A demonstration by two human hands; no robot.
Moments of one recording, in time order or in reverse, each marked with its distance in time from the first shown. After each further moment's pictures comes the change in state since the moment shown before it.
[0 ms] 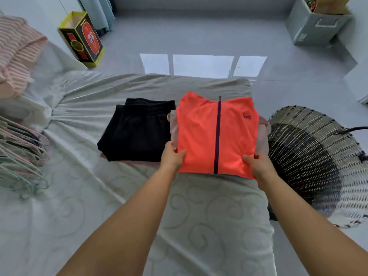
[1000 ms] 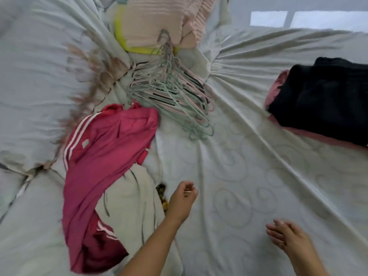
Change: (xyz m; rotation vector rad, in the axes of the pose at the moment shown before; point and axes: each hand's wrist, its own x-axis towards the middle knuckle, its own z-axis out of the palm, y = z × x) left_hand -0.171 -0.286 -0.331 -0.132 0.284 -0.225; right_hand -0.277 0.141 0.270 0.099 -0.411 0.382
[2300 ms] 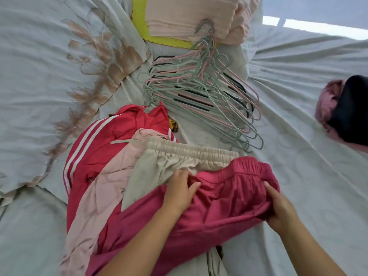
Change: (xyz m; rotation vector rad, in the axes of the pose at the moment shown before) left_hand 0.132 -0.019 -0.167 0.533 -0.029 0.283; right_hand 0.043 -0.026 0.238 0.308 -0.024 0.041
